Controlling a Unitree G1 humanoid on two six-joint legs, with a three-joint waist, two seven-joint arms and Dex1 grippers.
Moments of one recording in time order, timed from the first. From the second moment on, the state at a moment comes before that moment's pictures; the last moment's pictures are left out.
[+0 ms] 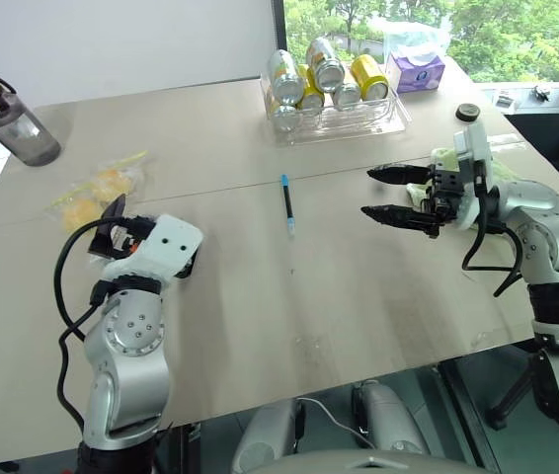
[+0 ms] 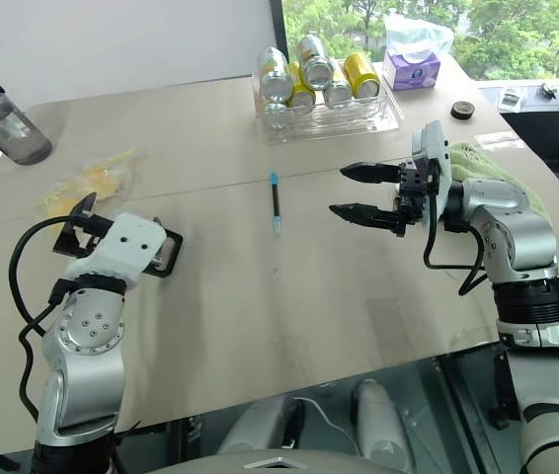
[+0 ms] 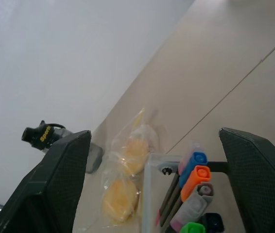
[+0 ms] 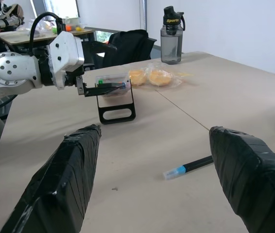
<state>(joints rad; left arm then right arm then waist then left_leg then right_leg) 0.01 0.37 0.12 -0.65 0.63 0.54 -0.23 -0.68 -0.56 -0.01 0.06 0.57 0.45 1.23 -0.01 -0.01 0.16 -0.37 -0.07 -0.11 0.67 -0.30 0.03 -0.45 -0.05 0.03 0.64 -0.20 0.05</state>
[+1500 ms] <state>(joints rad) 0.14 0.74 0.80 -0.89 -0.76 1.26 -0.74 -0.94 0.13 0.26 0.67 0.00 0.52 0.30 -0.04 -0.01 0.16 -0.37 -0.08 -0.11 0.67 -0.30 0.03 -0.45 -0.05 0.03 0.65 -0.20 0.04</state>
